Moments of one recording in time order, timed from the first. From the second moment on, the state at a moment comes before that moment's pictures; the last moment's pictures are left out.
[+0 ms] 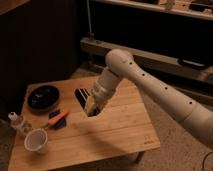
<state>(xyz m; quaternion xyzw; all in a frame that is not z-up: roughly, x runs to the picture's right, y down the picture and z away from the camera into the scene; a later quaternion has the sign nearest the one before) -0.062 0.091 0.631 -0.02 -0.52 -0.70 0.48</state>
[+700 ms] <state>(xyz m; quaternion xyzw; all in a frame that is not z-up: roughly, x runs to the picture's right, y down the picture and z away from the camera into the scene) -0.085 0.106 0.597 -0.01 -0.52 -0.74 0.43</state>
